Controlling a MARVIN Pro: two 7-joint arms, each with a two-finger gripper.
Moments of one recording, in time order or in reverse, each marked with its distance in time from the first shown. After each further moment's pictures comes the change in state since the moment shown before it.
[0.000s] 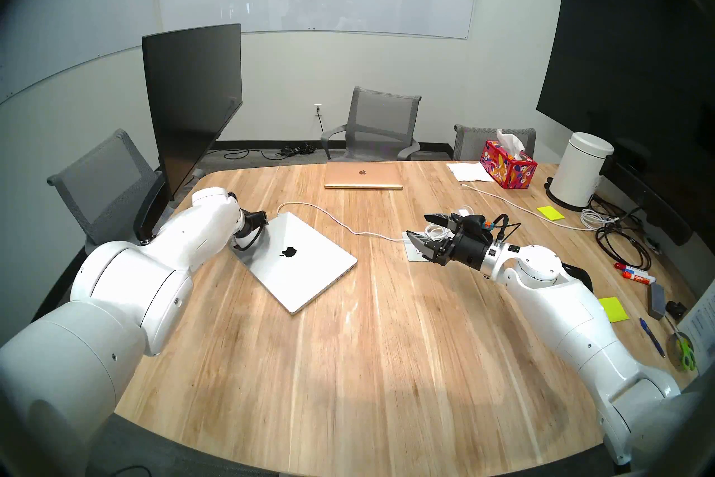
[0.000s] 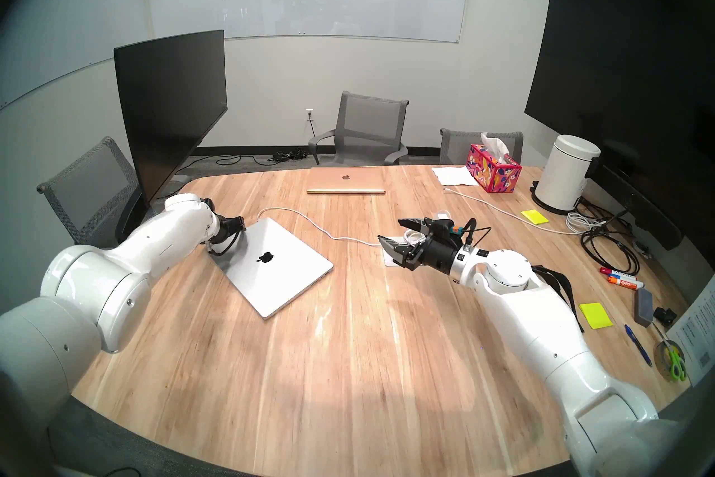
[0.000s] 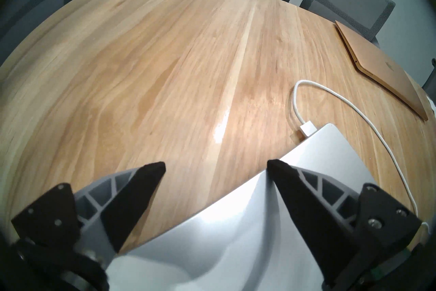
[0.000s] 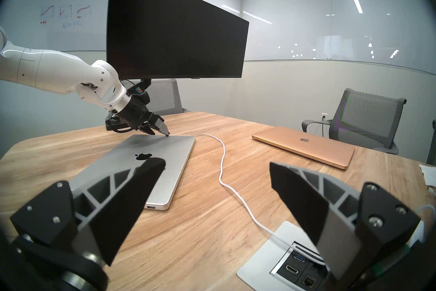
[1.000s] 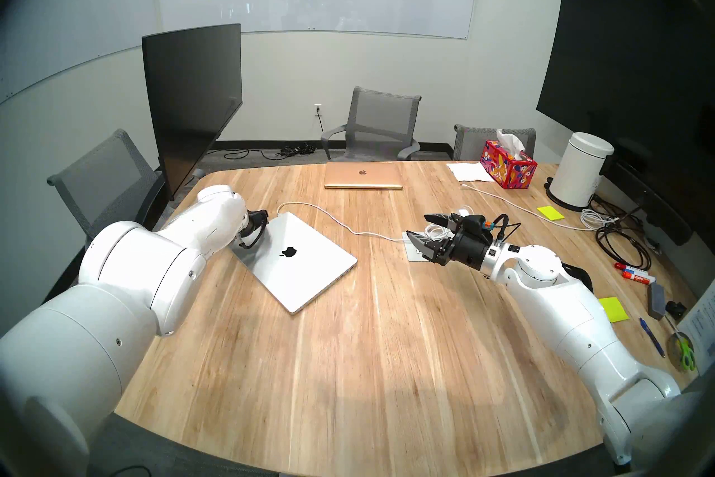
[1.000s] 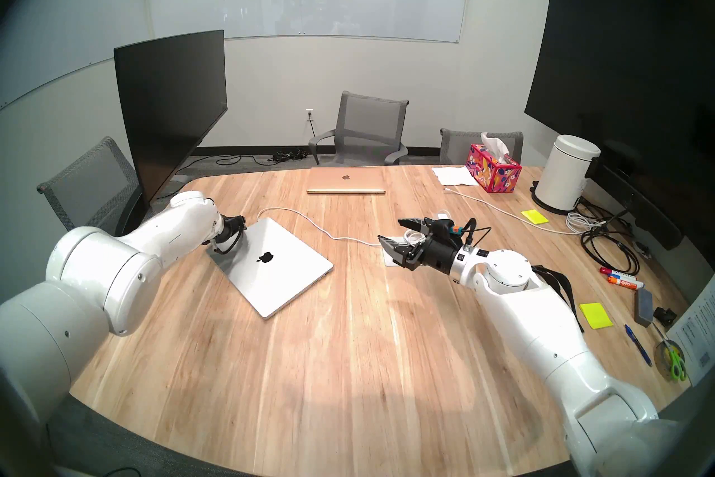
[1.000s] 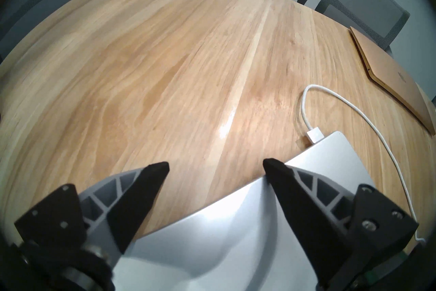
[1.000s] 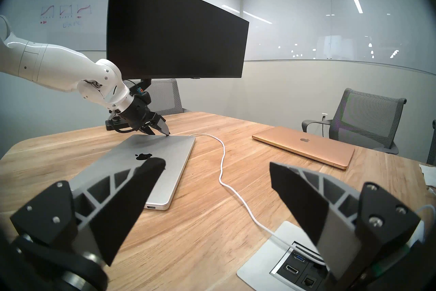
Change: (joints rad) left arm -0.081 -0.062 -0.034 0.157 0.008 -0.048 0.038; right arm 0.000 0.000 0.000 0.000 0.000 0.000 0.000
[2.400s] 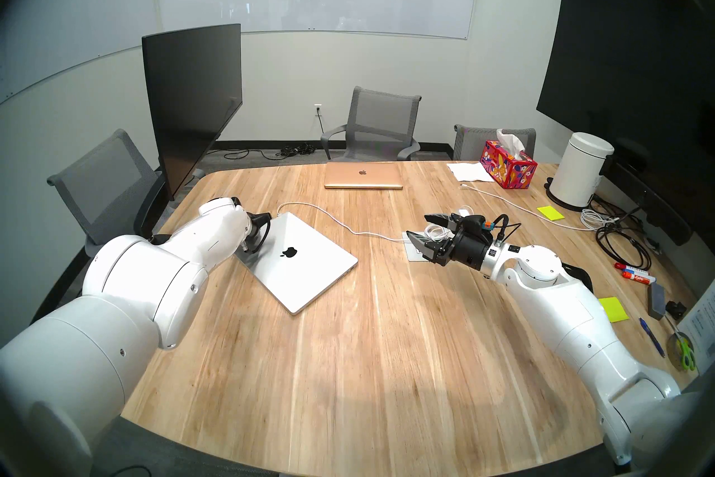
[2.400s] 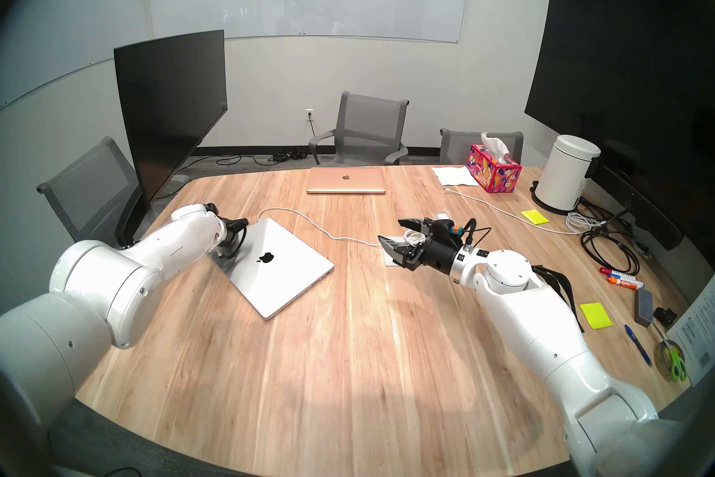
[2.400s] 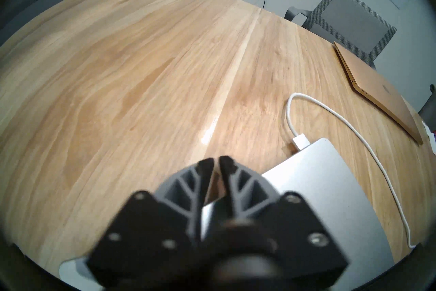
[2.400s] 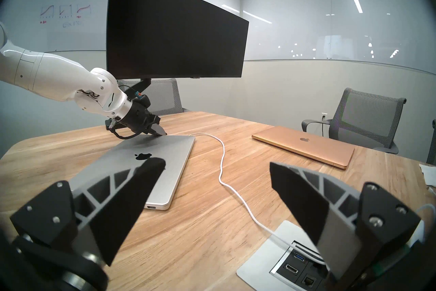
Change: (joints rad) left arm 0.066 0.006 -0.004 -0.031 -0.036 -0.125 -0.085; right arm 0.000 0.000 0.000 0.002 -0.001 0.000 0.000
